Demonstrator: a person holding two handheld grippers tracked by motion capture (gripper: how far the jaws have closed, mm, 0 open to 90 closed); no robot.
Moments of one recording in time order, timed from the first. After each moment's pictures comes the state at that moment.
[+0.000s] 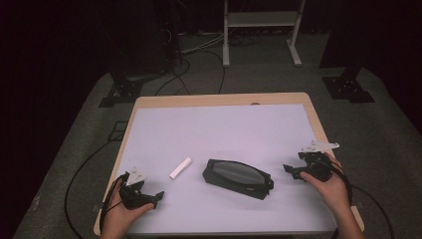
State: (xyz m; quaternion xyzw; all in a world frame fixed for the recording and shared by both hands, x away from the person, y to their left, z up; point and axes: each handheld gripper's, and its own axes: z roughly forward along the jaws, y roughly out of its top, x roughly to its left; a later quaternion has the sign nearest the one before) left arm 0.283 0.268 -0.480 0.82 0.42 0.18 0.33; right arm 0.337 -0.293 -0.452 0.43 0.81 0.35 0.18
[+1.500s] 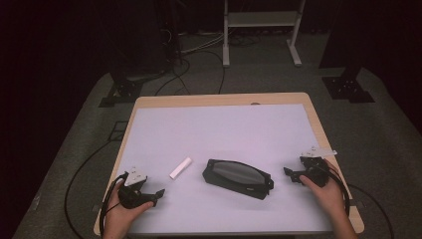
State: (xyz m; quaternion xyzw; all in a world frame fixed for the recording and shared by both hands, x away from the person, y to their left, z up) left arm 0.278 0.263 -0.469 0.82 0.41 0.17 0.37; right arm 0.338 -0.299 -0.484 0.46 0.79 0.35 0.19
